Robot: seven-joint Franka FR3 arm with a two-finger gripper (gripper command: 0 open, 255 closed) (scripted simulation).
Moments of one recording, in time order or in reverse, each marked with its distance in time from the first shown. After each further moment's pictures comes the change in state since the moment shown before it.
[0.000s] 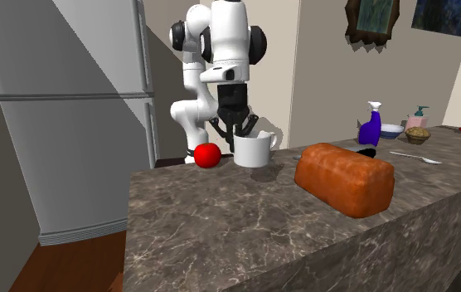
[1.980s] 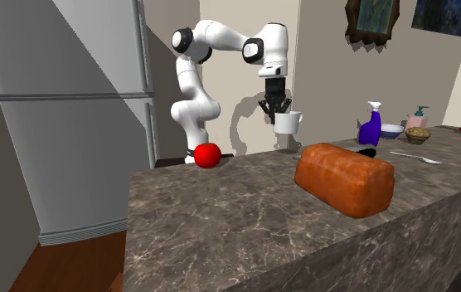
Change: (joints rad) arm 0.257 -0.458 0.341 -0.363 0.172 -0.053 0.495
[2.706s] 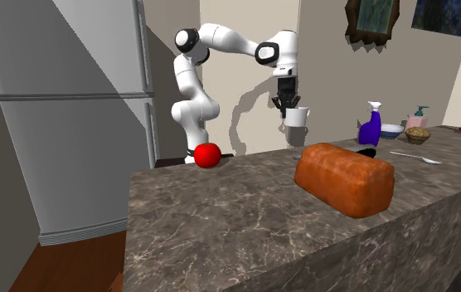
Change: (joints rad) arm 0.100 0.002 0.212 0.062 0.083 -0.017 0.271
